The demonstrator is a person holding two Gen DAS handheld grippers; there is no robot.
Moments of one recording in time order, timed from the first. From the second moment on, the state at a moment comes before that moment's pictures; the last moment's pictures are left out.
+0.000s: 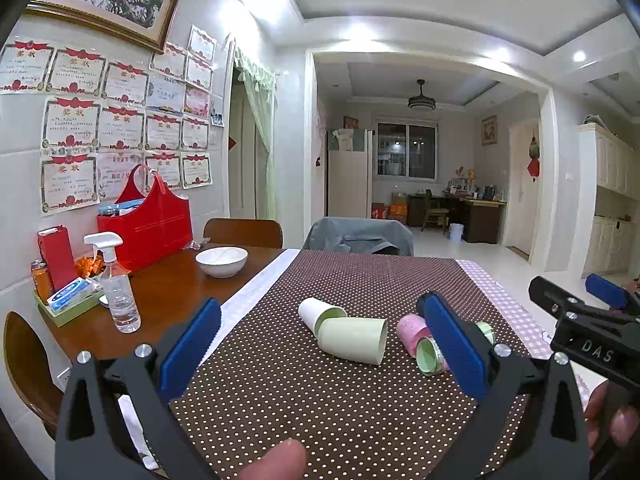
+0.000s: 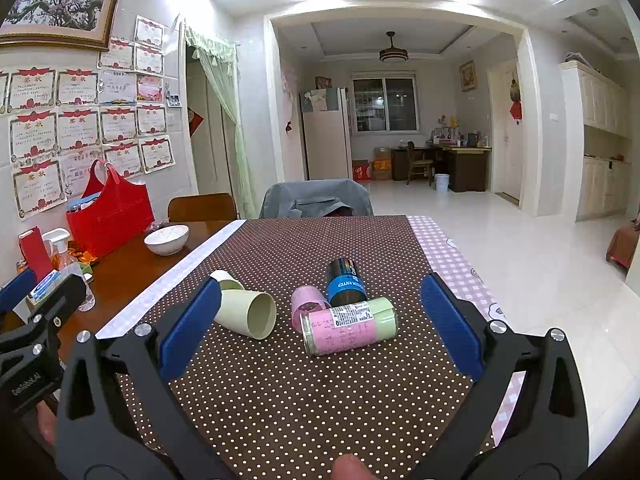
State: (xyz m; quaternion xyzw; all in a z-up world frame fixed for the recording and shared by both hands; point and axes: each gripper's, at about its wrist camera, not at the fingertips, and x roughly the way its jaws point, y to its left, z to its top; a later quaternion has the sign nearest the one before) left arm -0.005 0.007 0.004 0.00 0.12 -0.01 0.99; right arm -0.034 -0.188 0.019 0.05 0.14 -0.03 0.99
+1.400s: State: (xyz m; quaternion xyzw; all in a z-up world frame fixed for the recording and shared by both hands) left arm -0.003 0.004 -0.001 0.01 0.14 -0.03 0.99; right arm -0.037 -0.188 0.020 0.05 0.14 -0.03 0.99
